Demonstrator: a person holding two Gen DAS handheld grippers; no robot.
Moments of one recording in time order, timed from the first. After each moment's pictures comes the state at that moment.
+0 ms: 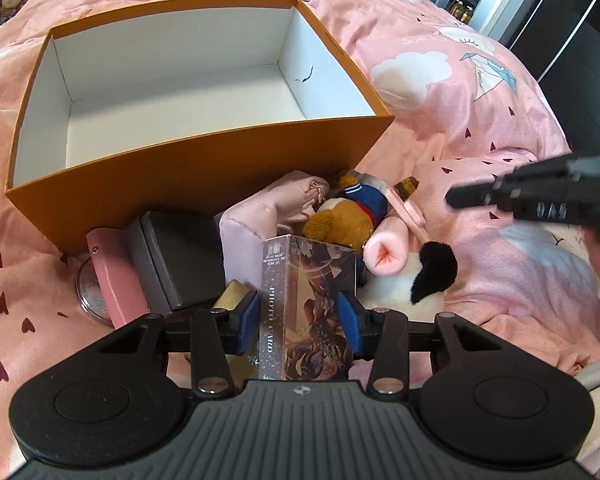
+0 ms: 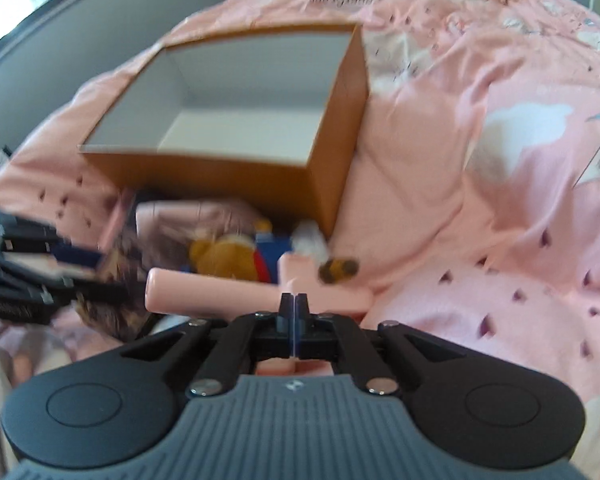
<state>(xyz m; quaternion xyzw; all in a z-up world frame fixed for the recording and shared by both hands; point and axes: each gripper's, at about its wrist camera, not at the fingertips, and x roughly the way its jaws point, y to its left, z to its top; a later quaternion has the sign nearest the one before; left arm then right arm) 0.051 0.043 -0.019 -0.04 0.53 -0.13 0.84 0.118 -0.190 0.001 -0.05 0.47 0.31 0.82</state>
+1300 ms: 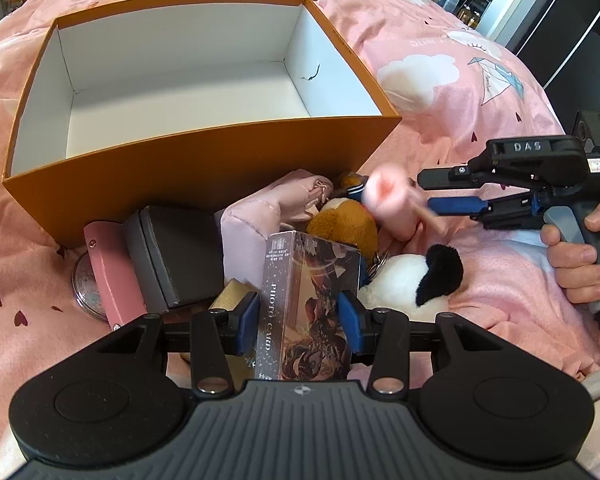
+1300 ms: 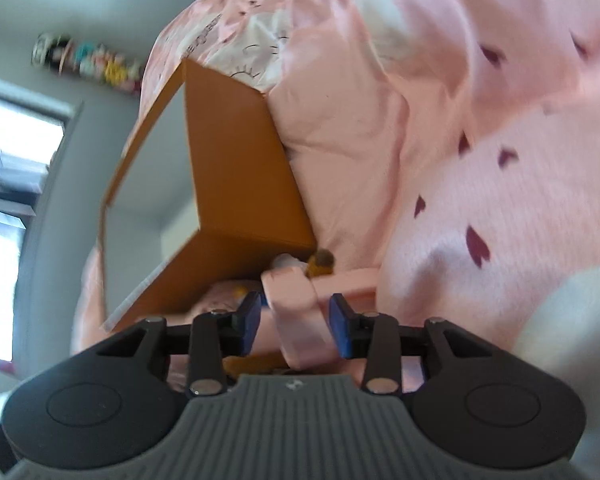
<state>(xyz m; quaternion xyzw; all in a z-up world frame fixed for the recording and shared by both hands) 0.054 0.042 -0.026 -0.05 0.53 -0.12 0.84 0.156 -0.248 -0.069 0.35 0.54 0.22 0.73</state>
